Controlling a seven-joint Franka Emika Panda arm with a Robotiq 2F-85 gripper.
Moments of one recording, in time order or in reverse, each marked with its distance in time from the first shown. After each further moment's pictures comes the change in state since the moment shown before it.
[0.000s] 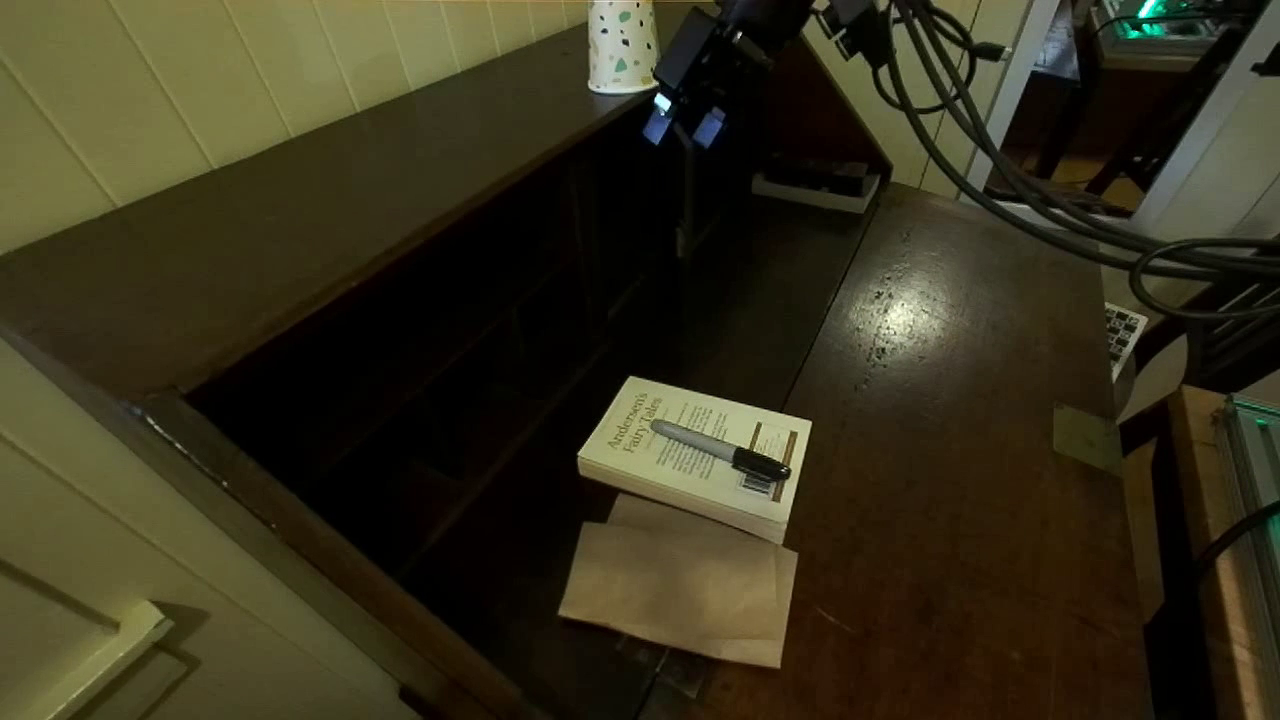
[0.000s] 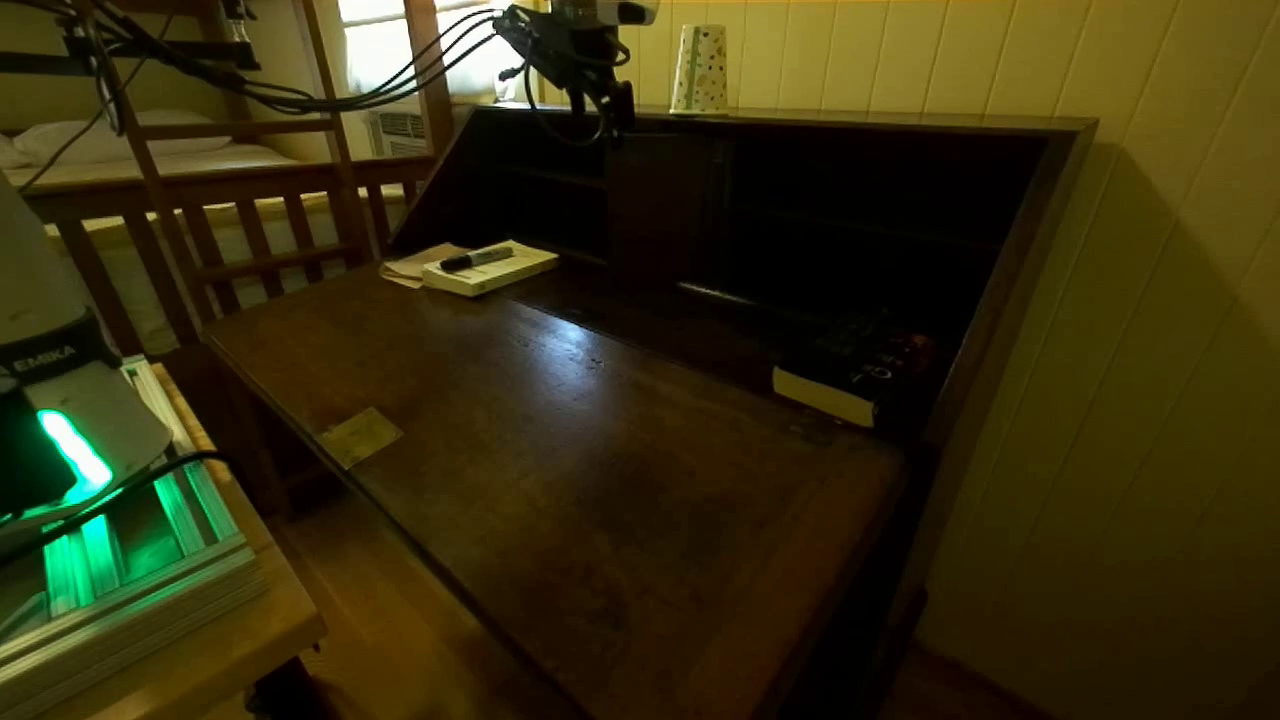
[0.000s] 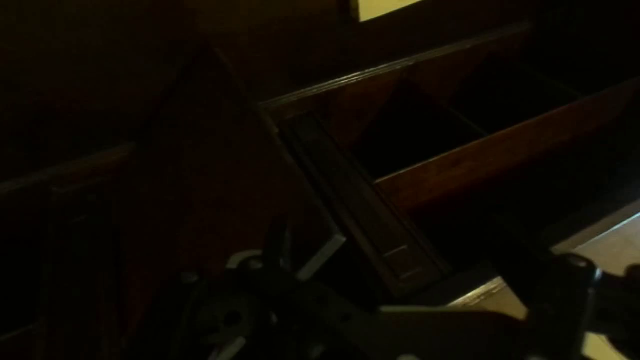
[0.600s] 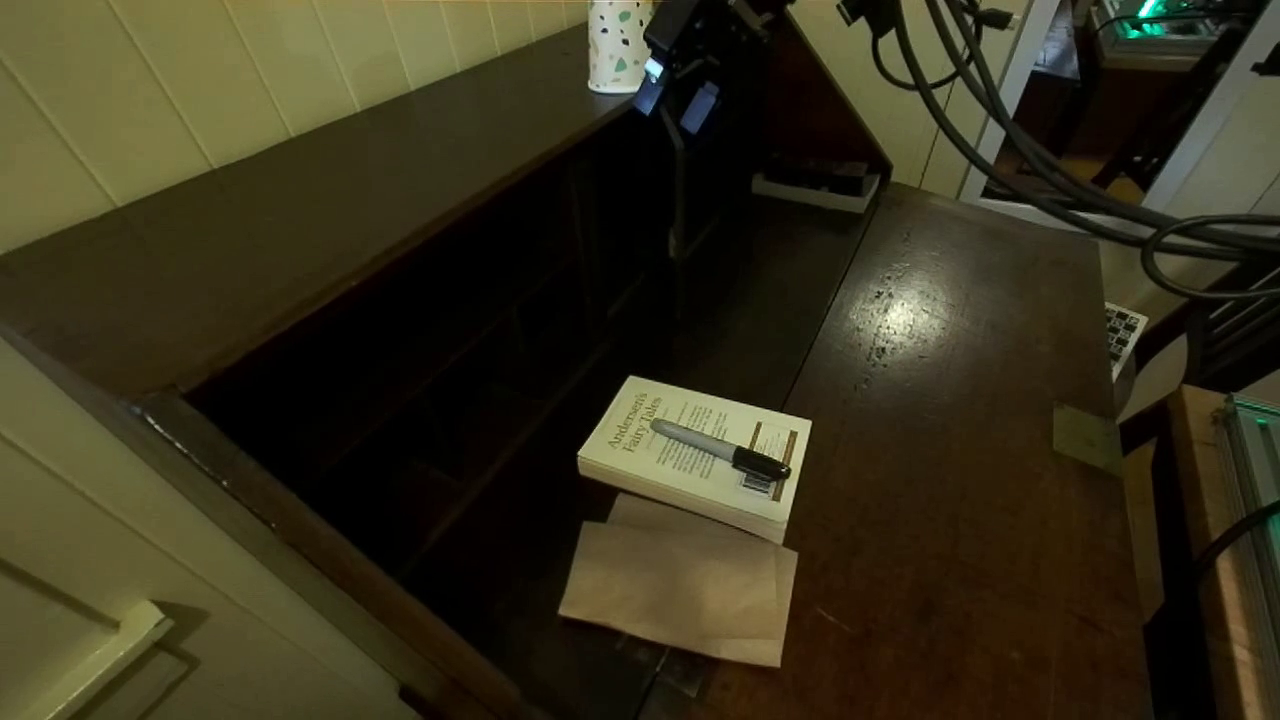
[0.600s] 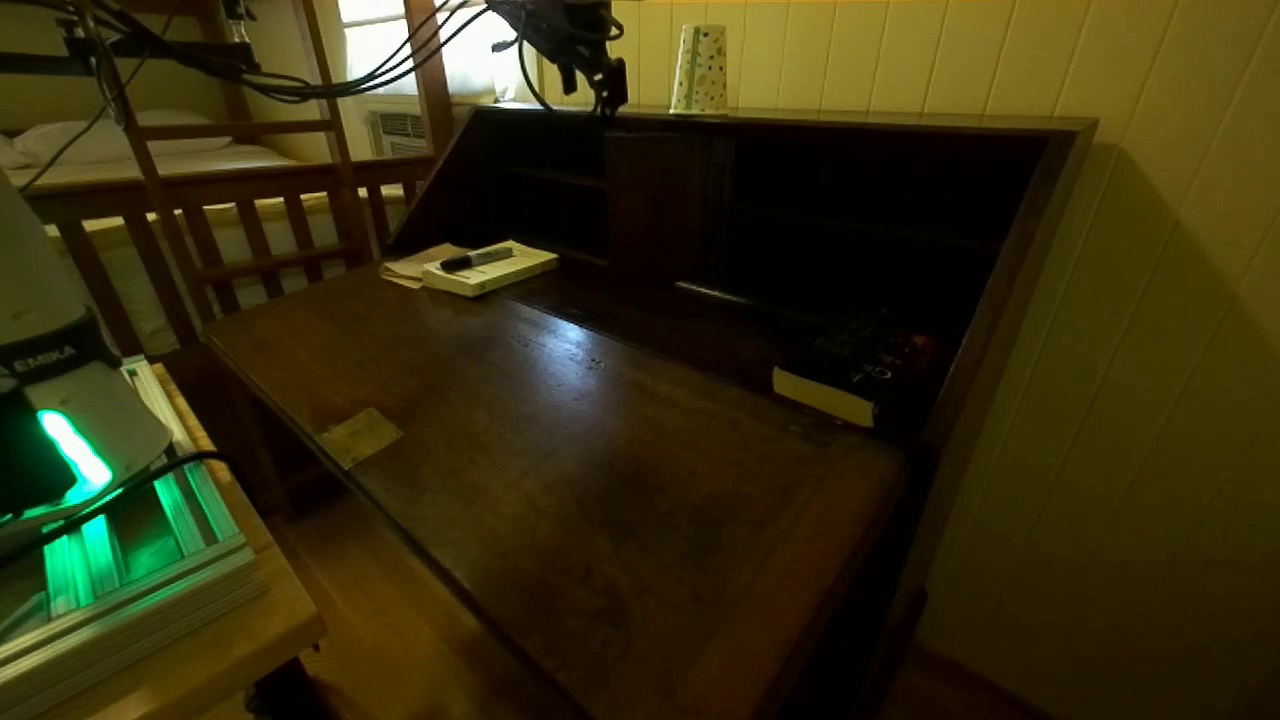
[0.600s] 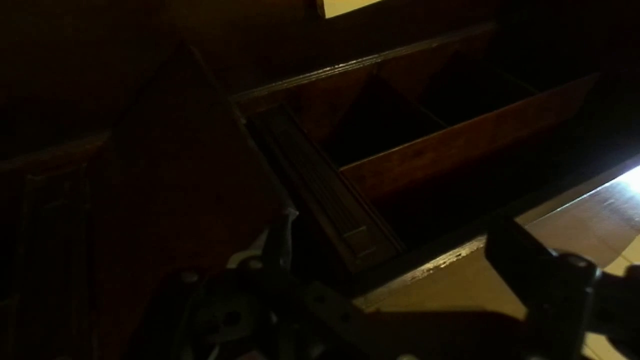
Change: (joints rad) arm 0.016 -0.038 -0.008 0.020 -0.036 -0.053 0.051
